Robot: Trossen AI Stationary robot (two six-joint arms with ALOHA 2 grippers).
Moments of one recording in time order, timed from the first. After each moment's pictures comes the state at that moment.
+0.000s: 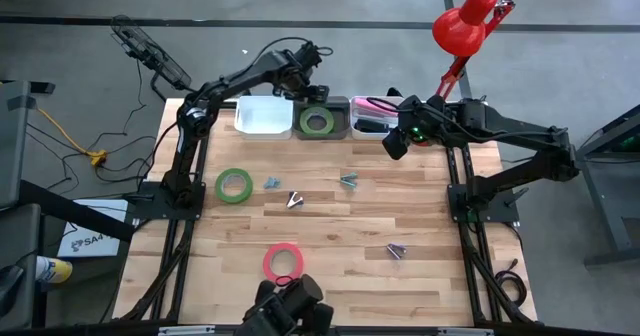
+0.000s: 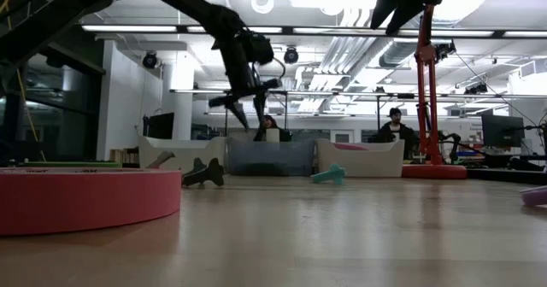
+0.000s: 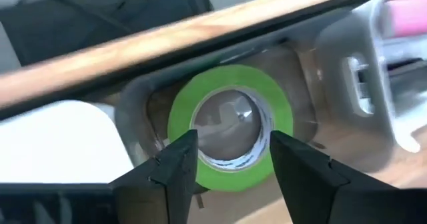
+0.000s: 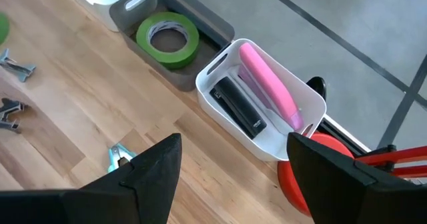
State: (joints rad) left arm 0.69 2.12 2.00 -1.00 0.04 -0.58; right arm -0.18 1.25 1.42 -1.14 0.51 0.49
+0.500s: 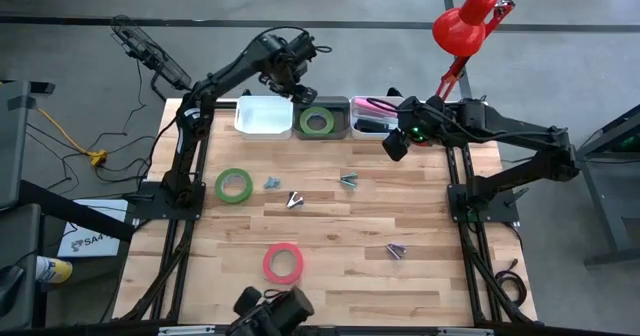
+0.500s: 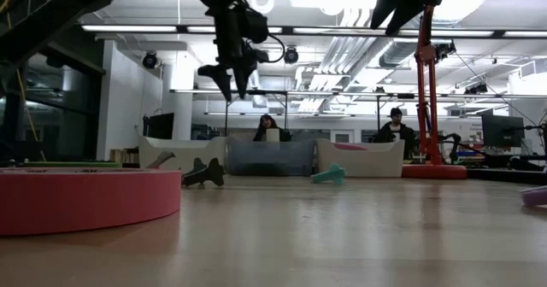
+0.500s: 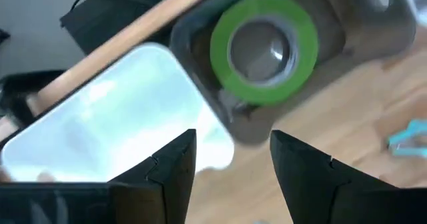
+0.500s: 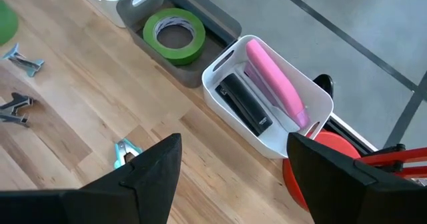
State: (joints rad) left arm 0.68 2.11 2.25 -1.45 -0.01 -0.31; right arm -0.18 1.25 1.42 -1.15 0.49 0.49
